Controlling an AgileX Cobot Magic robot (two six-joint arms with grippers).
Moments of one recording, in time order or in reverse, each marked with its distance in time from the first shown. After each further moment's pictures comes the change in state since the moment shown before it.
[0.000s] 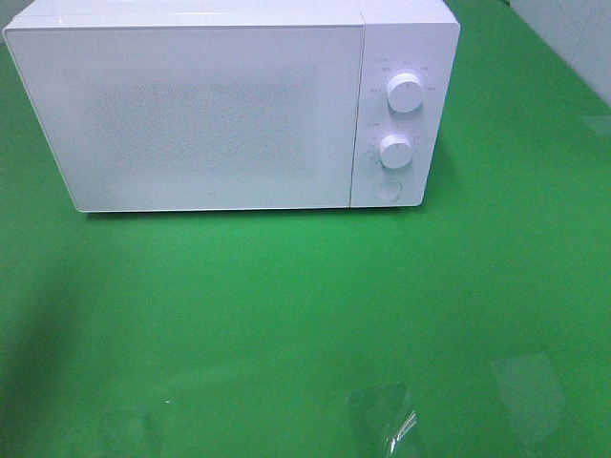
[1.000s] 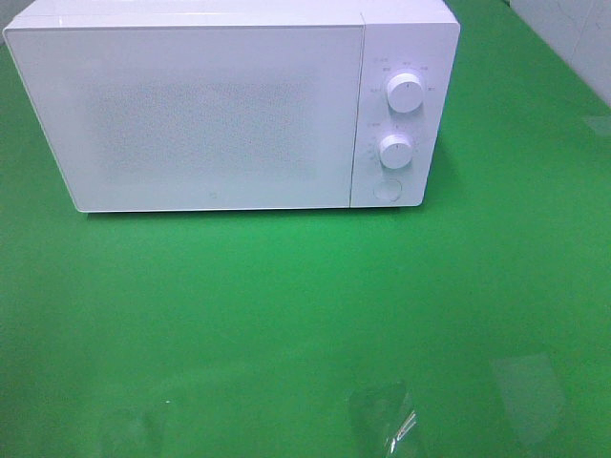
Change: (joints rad) left arm 0.002 -0.784 0.431 -0.019 -0.104 0.064; right arm 0.000 0.000 0.000 0.000 0.000 0.000
